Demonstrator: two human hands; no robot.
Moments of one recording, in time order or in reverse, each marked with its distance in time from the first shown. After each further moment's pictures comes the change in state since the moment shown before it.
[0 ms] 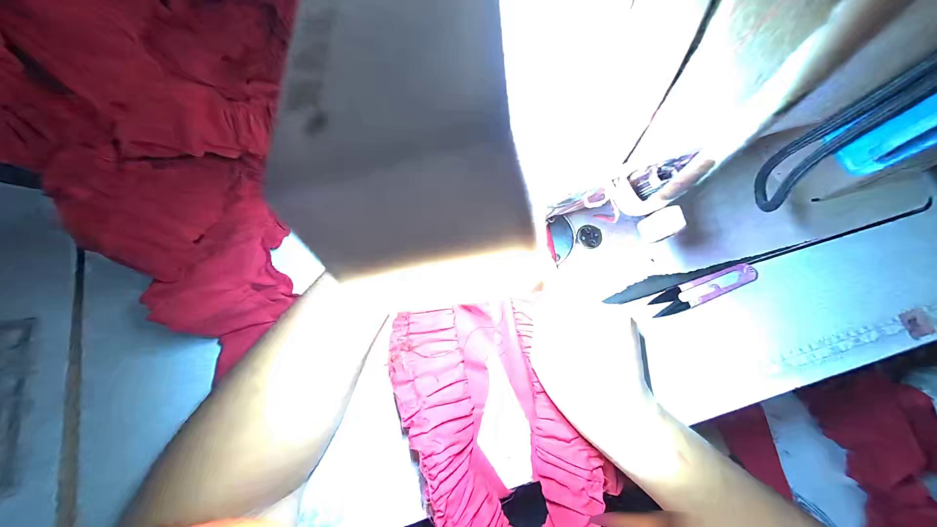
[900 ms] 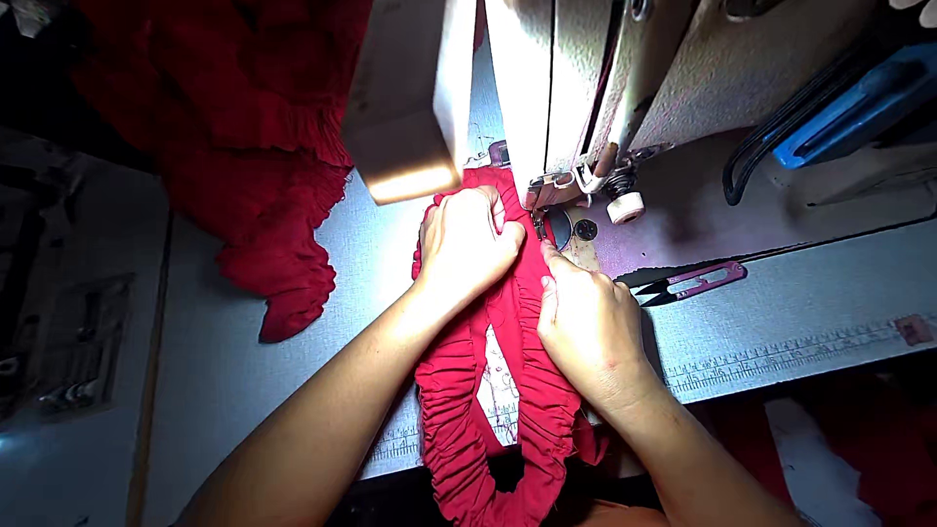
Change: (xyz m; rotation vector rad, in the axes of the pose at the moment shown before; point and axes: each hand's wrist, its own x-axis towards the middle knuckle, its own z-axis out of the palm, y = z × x) left_hand 0.010 0.093 -0.011 0.036 -0.067 -0.704; right_hand 0.008 0.011 -0.020 0.188 -0.191 0.124
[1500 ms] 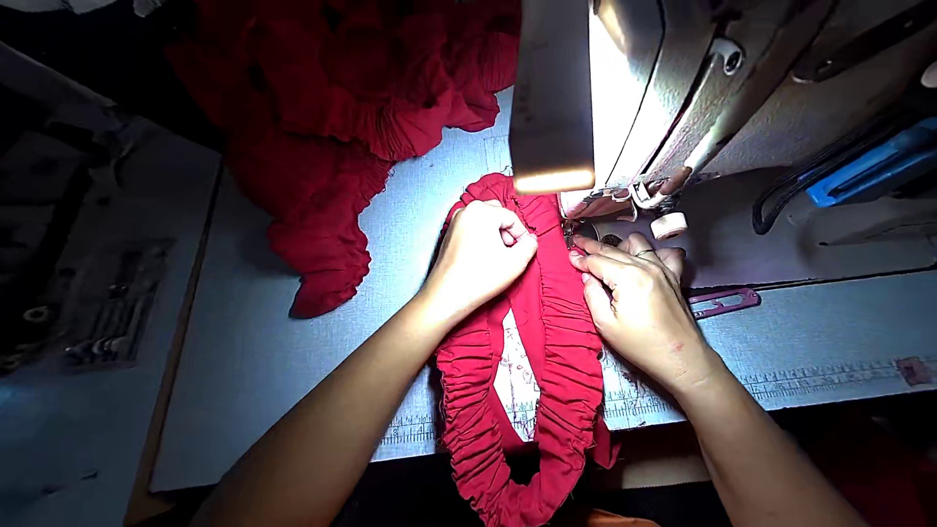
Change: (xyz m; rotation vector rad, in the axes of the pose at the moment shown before) left_hand -0.015 -0.028 0.000 -0.288 0.121 0.147; right_hand 0.028 0.050 -0.001 0.087 0.092 -0.426
